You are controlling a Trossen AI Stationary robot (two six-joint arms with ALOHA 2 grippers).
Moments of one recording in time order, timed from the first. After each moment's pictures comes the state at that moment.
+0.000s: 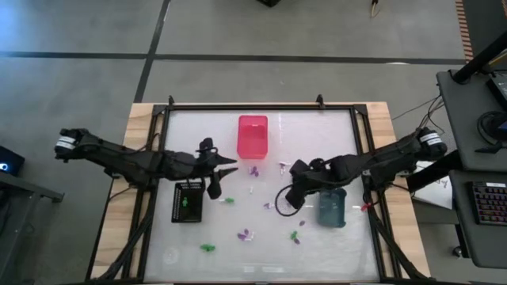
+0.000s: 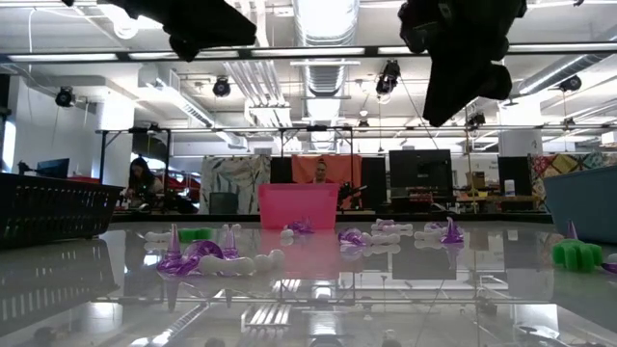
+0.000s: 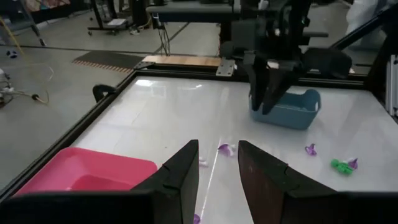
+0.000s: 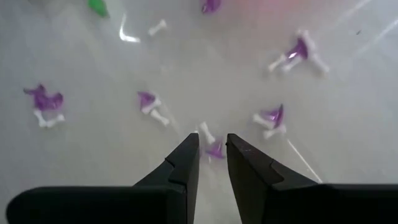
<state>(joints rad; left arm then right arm) -0.20 1.09 0.72 0.09 -0.42 -0.10 0.24 1.47 1.10 -0.75 0.20 0.88</state>
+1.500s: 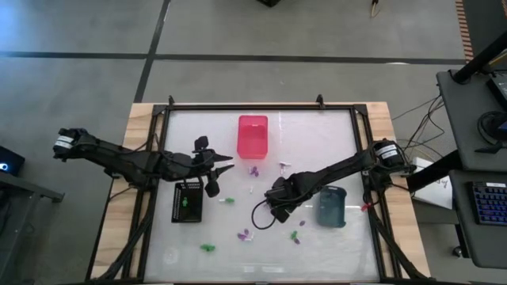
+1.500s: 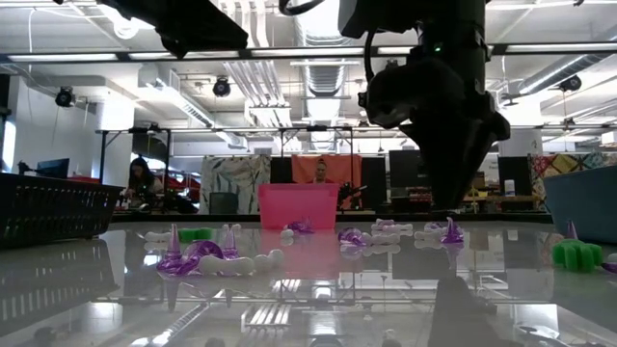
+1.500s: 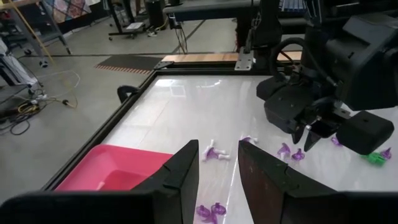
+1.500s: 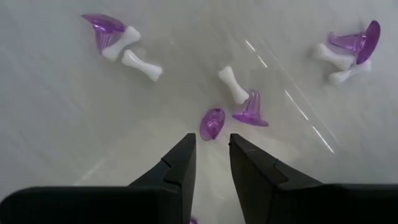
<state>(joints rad) -0.21 1.06 0.70 0.04 -0.50 -0.03 0.25 1.90 1.34 -0.92 0.00 1.00</state>
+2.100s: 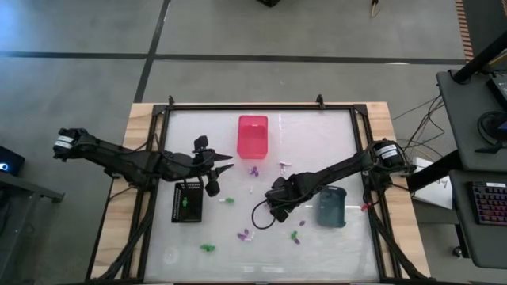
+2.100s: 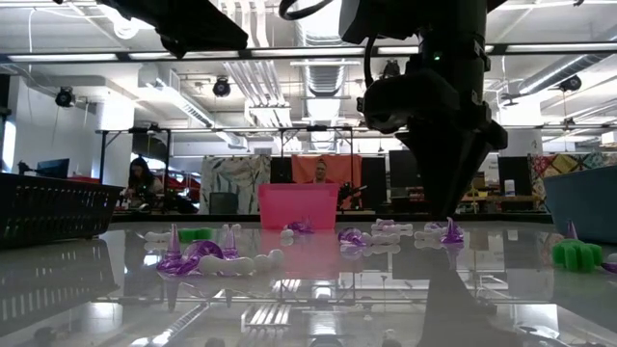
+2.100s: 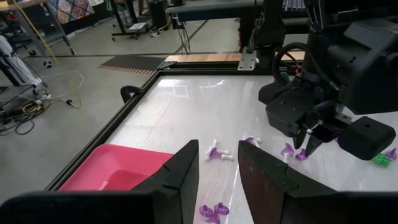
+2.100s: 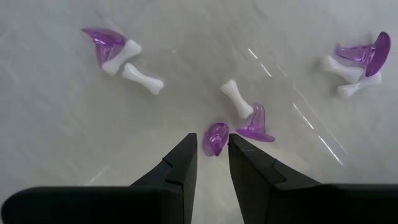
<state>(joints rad) -0.21 1.06 0.70 0.04 -0.51 -0.03 0.25 1.90 1.30 -0.85 0.03 1.00</state>
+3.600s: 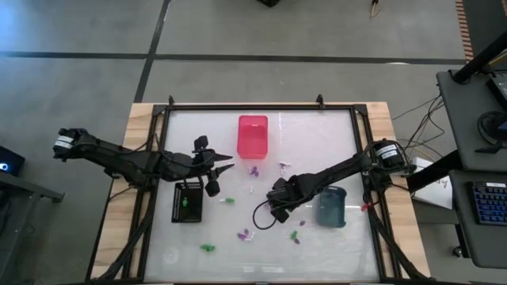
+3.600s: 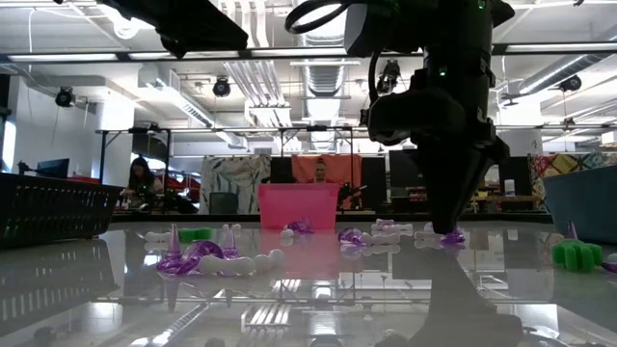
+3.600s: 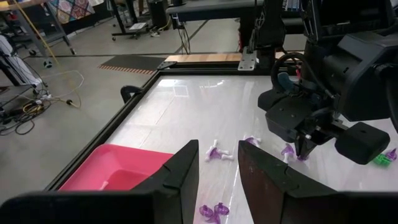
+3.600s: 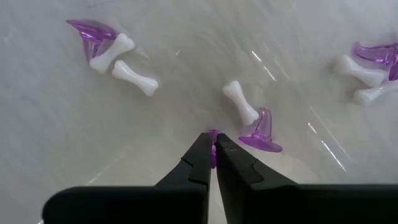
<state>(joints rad) -0.21 1.06 0.70 0.04 -0.52 -0.03 0.25 1.90 1.24 -0.77 0.03 0.98</state>
